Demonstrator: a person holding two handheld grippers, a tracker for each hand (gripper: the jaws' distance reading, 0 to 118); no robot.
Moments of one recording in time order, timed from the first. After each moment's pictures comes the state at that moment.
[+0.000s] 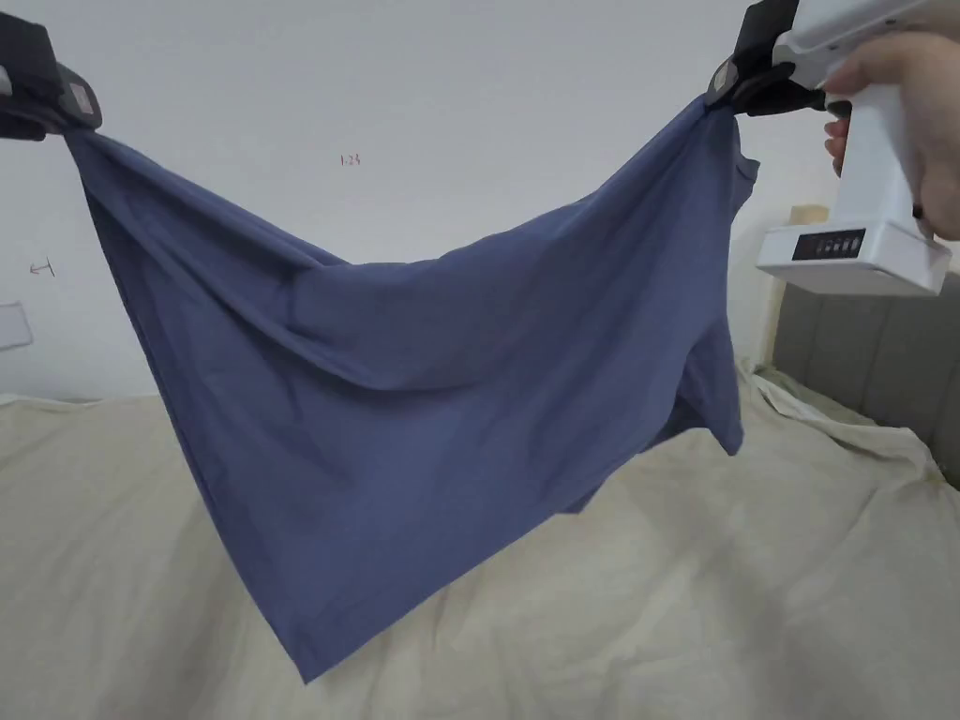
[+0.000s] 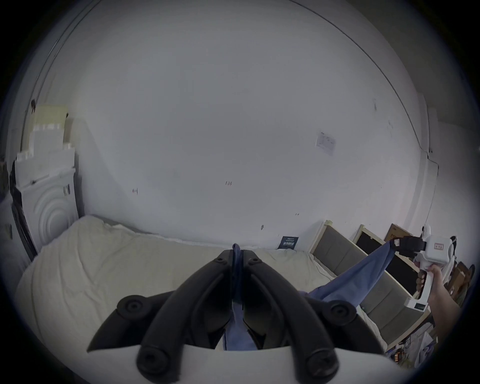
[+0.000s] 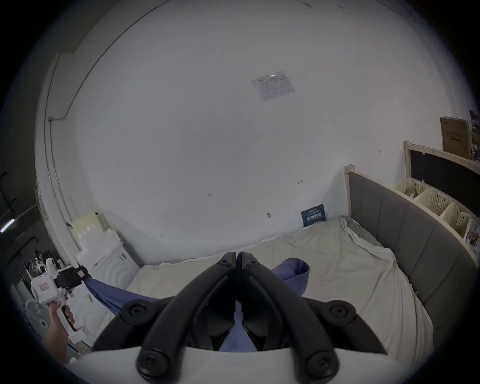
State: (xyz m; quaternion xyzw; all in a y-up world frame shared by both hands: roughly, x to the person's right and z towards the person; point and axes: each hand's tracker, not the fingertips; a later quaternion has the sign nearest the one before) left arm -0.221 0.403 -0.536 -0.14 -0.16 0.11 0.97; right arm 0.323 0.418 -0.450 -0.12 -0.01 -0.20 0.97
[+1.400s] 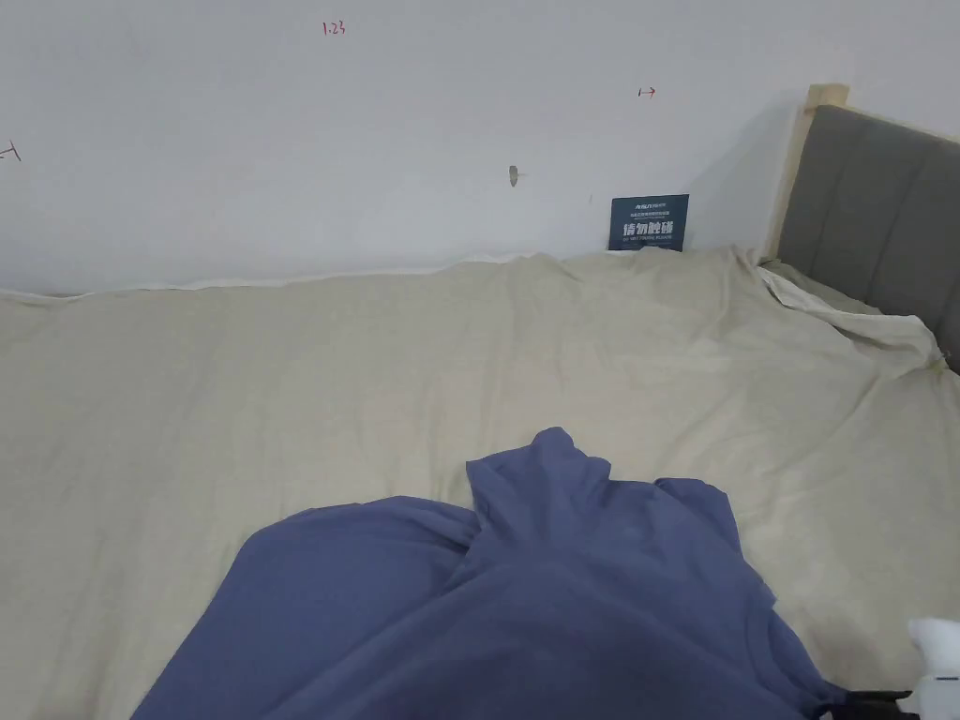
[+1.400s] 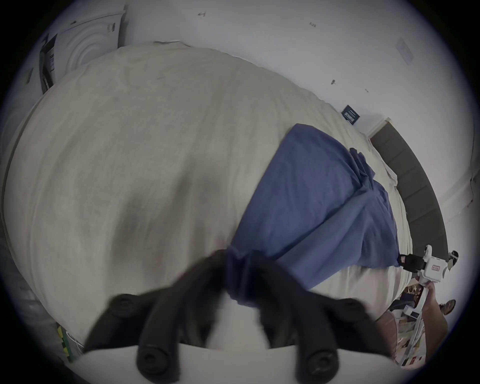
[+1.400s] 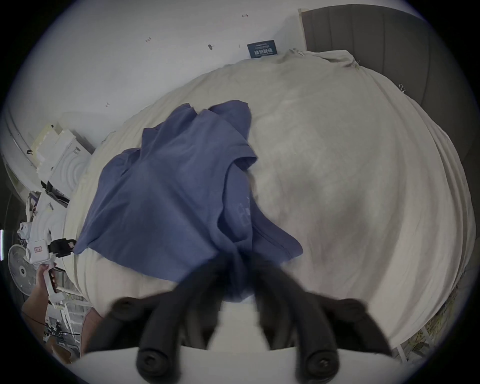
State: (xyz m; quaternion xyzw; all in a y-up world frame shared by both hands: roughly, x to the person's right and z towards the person) left arm -0.306 -0.032 -0.359 -0.50 -0.08 0.15 0.85; right arm 0.348 -0.018 -0.255 -0.46 -0.03 -0.18 0.87
